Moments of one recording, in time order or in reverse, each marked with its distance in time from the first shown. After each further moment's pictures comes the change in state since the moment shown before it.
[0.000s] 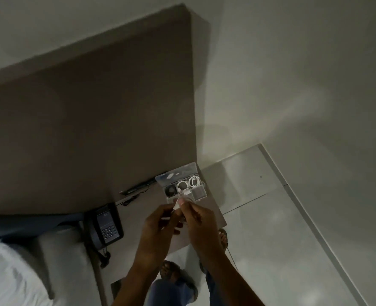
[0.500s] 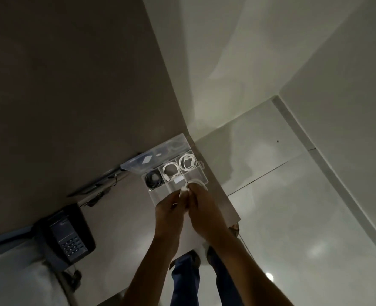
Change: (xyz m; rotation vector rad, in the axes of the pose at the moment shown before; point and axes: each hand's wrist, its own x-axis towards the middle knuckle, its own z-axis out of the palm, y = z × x) left_hand 0.234 -0.213 0.129 -0.212 0.049 -0.261; right_hand 0.193 0.249 -0.013 -0.242 -0.037 0.035
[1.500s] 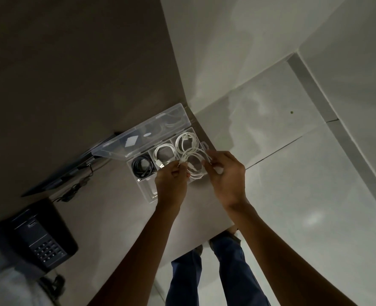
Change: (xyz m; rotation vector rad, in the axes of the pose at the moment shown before) left_hand 0.145 -0.073 0.024 0.333 0.164 0.123; right_hand 0.095 0.130 0.003 -0.193 0.349 -0.069
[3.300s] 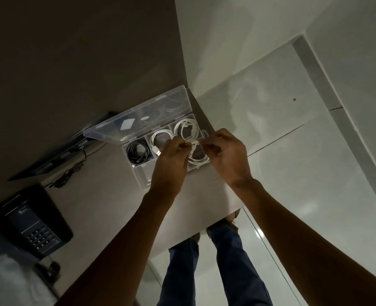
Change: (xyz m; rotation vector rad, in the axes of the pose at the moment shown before) left_hand 0.016 -0.025 -0.010 0.624 -0.059 0.859; right_hand 0.020 0.020 0.003 -0.202 -0.107 -0.285
